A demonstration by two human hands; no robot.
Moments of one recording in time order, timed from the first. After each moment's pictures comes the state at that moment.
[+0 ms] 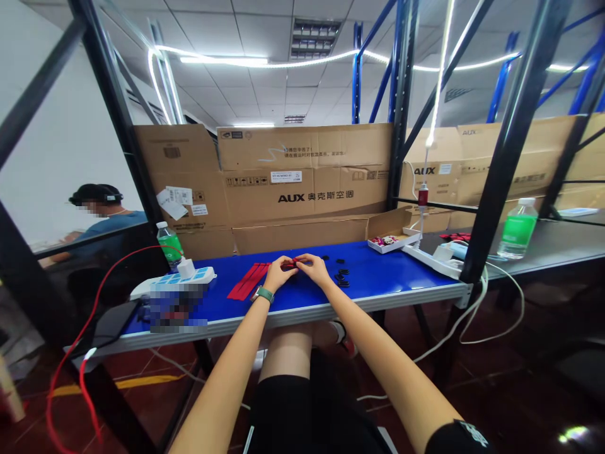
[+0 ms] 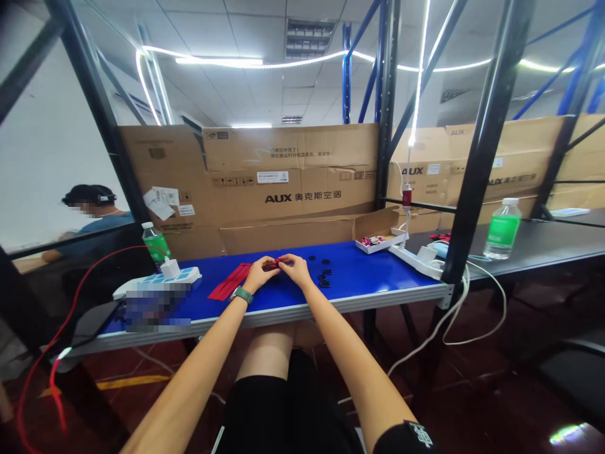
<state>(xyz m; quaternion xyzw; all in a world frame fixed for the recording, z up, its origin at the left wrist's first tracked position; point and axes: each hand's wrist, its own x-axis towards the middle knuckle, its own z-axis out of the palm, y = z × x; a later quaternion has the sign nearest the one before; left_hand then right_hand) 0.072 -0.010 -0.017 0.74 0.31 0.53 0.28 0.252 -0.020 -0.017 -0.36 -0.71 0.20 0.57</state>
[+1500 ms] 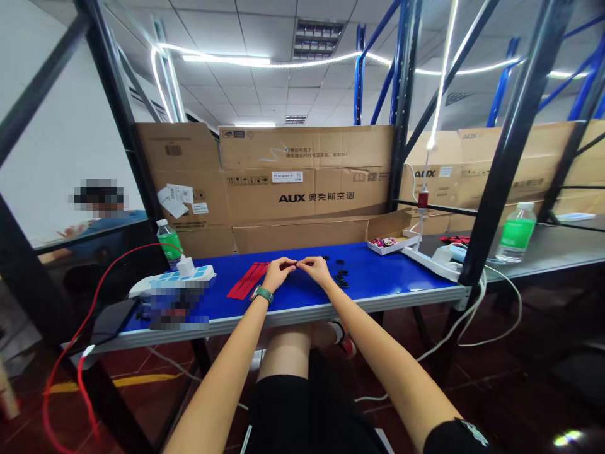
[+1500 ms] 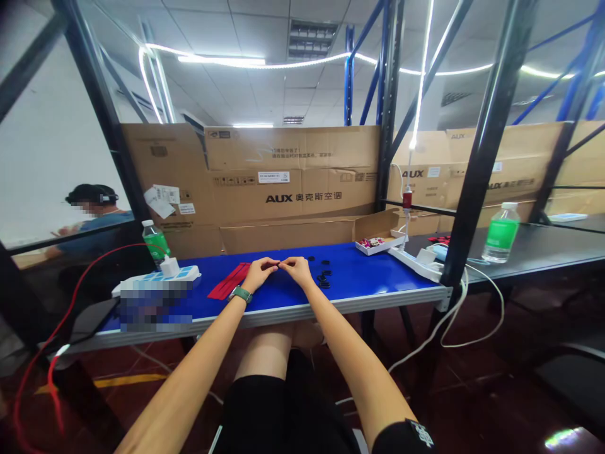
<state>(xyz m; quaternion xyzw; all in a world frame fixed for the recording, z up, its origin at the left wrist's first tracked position) 0.069 -0.010 -0.016 0.74 0.30 0.53 0.27 0.258 -0.019 -0.017 -0.37 -0.72 0.19 0.55</state>
